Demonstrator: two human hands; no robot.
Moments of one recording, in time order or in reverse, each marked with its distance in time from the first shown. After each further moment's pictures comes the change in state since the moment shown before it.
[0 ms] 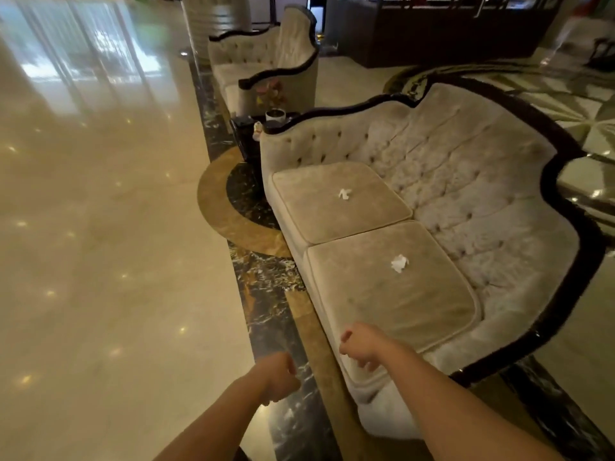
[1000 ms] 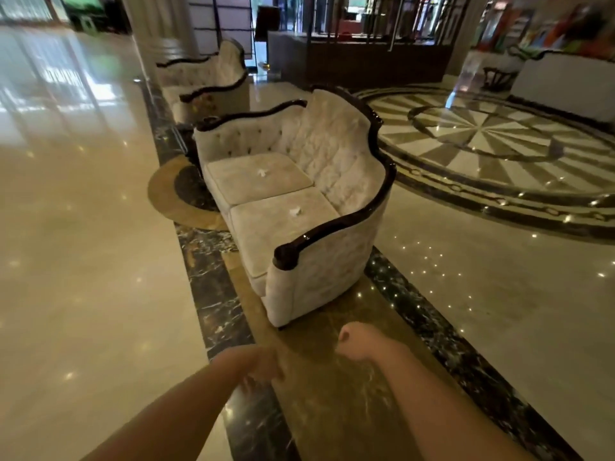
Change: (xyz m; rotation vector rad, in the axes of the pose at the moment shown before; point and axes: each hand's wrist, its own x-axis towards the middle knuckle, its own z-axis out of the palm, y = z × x) left_hand -0.341 0.157 0.449 0.184 -0.245 -0.099; right_hand -0.463 0.447 0.148 -0.061 0.206 -0.039
